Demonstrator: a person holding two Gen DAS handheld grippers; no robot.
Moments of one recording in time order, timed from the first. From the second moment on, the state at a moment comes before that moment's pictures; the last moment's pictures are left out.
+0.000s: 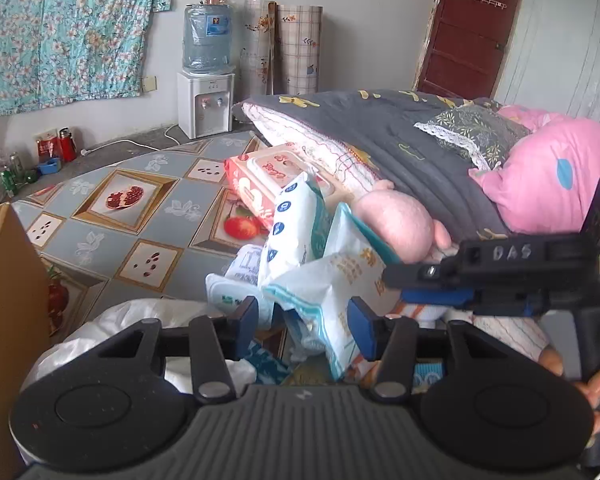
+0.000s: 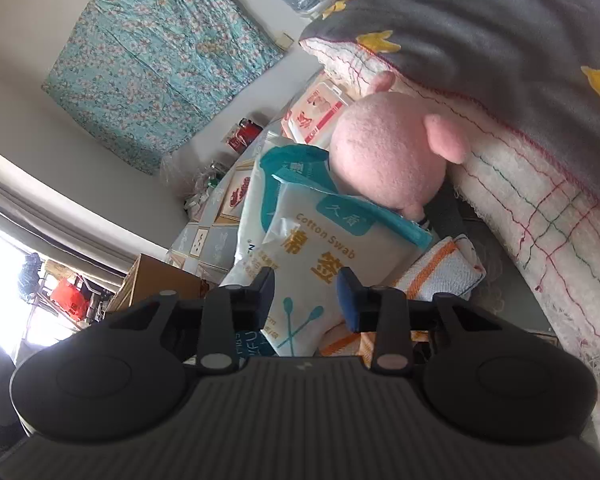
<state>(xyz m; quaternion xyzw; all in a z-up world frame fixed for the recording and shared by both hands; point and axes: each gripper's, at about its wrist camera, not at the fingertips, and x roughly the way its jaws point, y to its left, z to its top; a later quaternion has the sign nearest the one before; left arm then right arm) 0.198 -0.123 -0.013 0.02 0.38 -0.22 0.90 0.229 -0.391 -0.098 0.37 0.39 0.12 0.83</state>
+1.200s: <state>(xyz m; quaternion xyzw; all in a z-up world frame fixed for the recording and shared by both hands) 0.155 -0.169 -0.014 0.02 0.33 -0.35 0.87 0.203 -0.429 -0.134 0.41 0.40 0.08 0.82</state>
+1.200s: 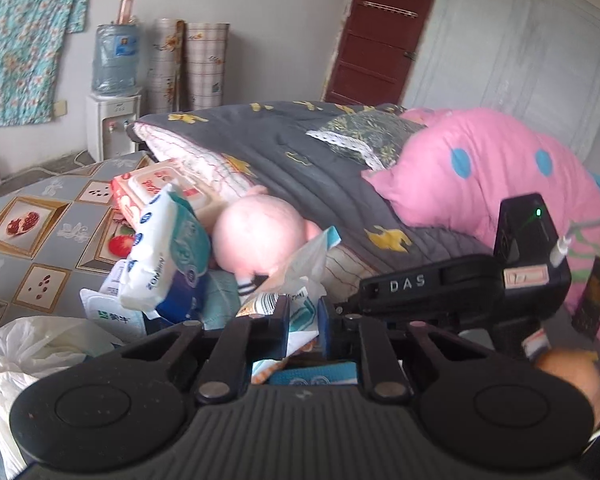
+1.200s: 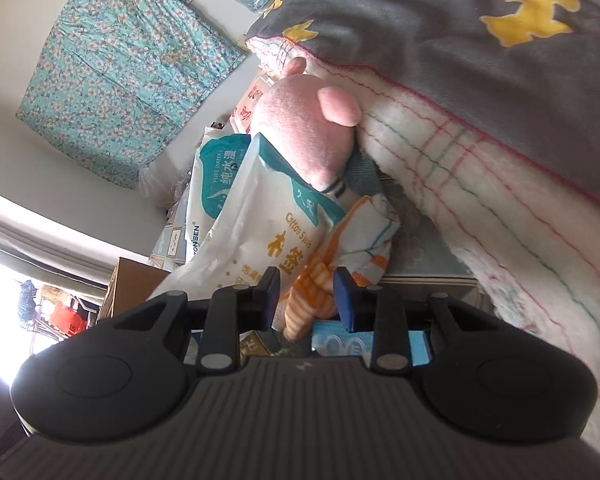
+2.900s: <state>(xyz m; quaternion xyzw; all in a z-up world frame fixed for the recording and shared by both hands) 0.201 -0.187 -0.081 -0.09 0.50 -0.36 0.78 0.187 -0.451 -0.143 0.37 0.41 0.07 0.83</state>
